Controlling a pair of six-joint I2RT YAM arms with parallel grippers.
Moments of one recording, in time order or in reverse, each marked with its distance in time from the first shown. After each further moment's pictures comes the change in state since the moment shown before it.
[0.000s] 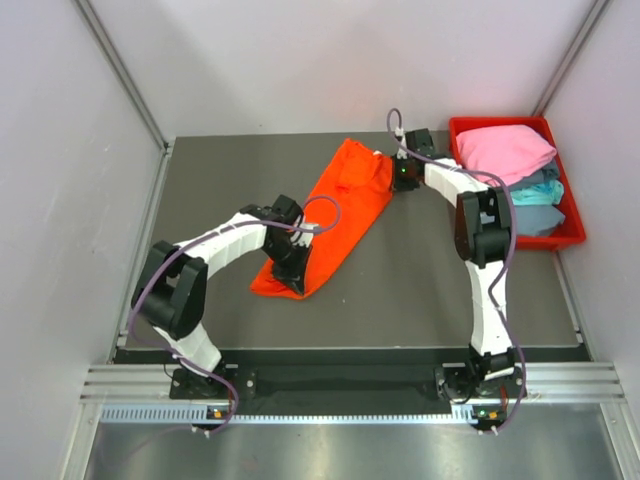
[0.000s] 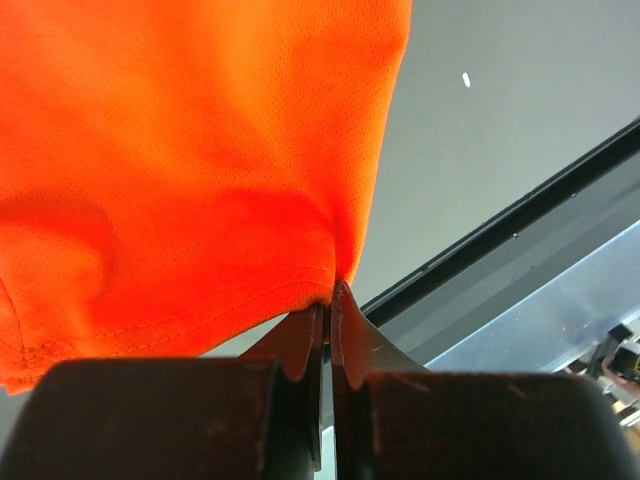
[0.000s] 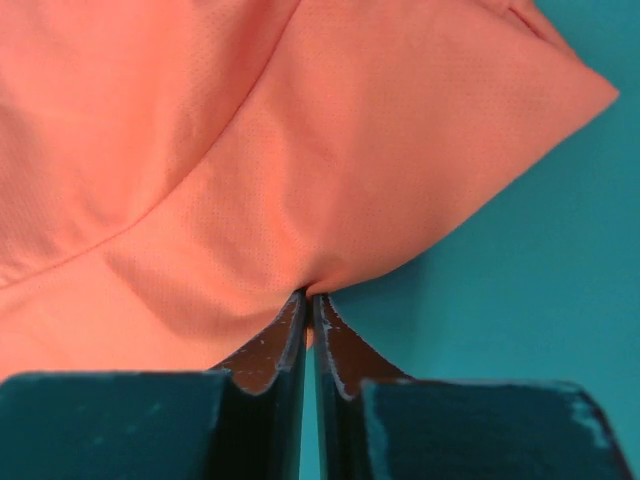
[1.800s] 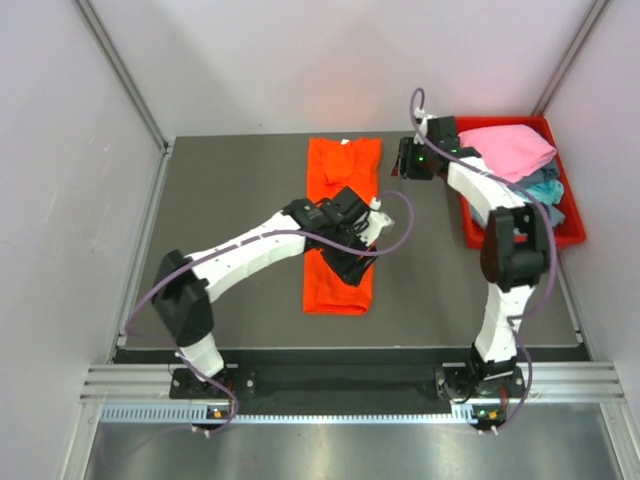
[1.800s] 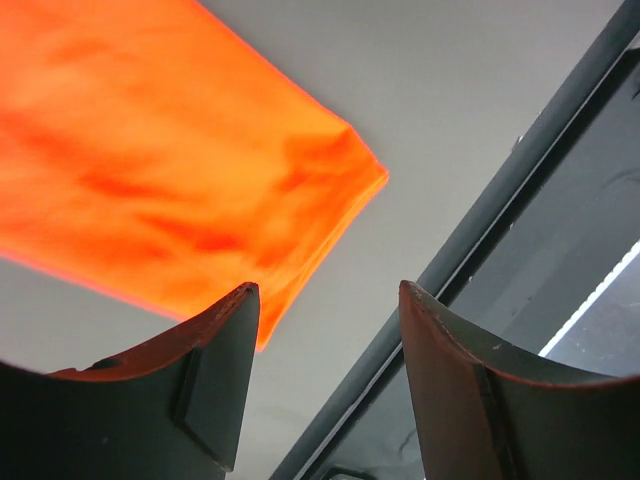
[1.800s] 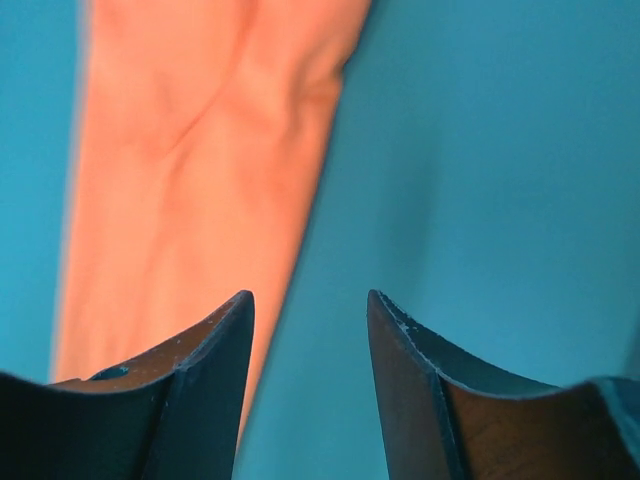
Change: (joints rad) left arm -0.394 0.071 0.395 -0.030 -0.200 0.136; right arm -0.021 -0.286 -0.169 0.041 -0.059 0.045
